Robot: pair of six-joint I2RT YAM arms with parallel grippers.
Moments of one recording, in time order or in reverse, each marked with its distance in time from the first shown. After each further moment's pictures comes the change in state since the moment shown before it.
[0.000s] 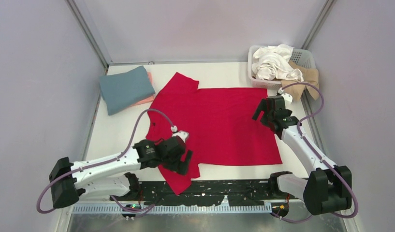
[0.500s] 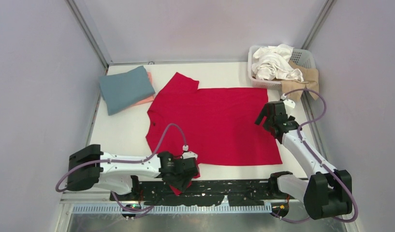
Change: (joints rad) left arm -0.336 0.227 -0.061 -0.004 0.031 -0.167; right arm -0.006 -0.028 -0.068 -0.021 0.067 0.029
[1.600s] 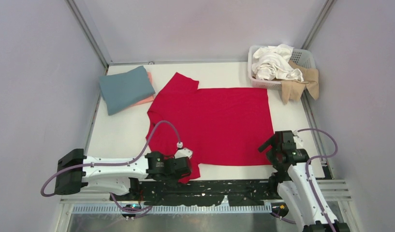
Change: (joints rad) left arm -0.018 -0.135 -0.028 -0.058 -0.087 -0.006; right arm -0.103 -0.527 -0.255 -0.464 -0.202 0.339
